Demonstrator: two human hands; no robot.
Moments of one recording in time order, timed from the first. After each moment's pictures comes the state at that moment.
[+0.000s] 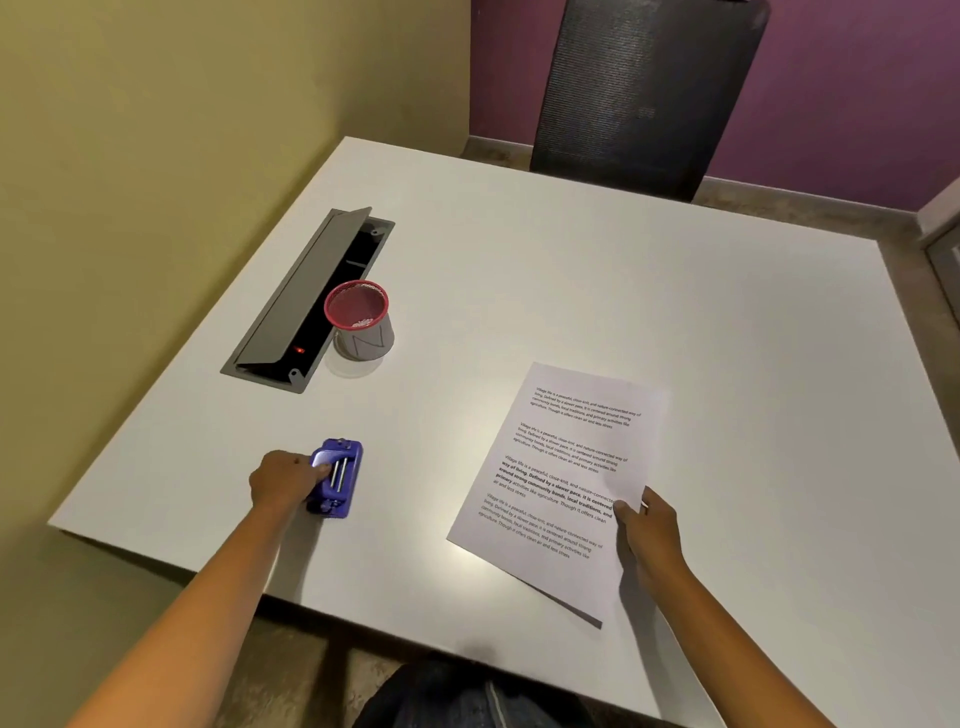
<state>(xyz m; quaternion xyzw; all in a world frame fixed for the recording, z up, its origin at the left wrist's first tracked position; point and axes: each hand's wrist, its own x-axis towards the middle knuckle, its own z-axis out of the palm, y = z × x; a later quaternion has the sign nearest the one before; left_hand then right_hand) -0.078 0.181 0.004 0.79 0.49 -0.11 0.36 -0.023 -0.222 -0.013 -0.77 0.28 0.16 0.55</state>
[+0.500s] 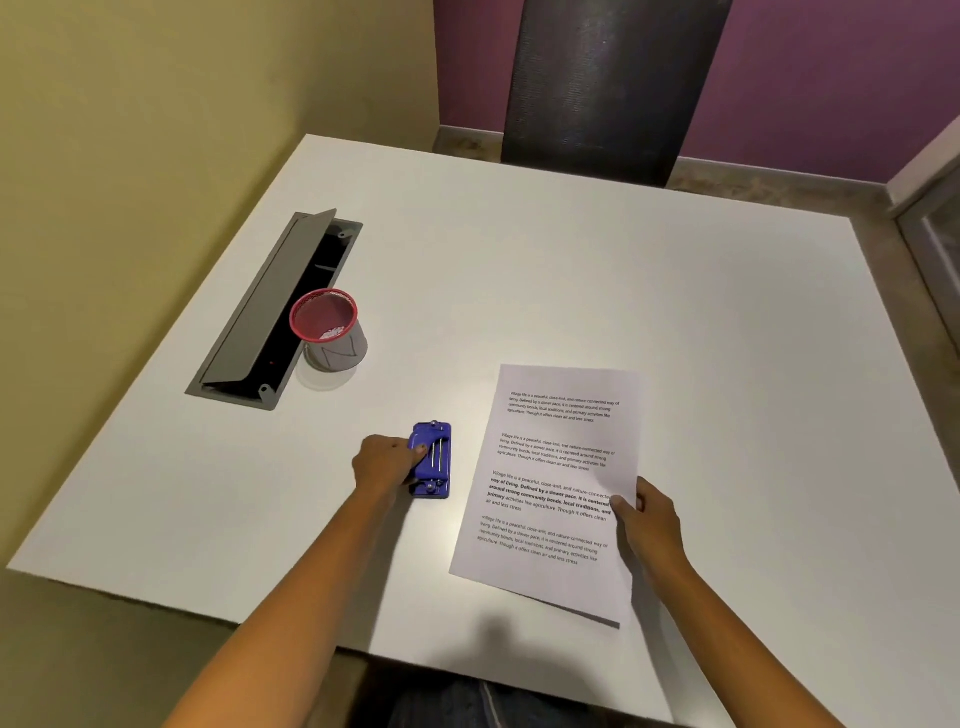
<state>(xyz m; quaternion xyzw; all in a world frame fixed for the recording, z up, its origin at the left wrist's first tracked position) -0.008 0.074 0.000 0.74 0.41 -0.13 0.51 -0.016 -0.235 -0.002 -0.82 0.23 0.16 0.49</state>
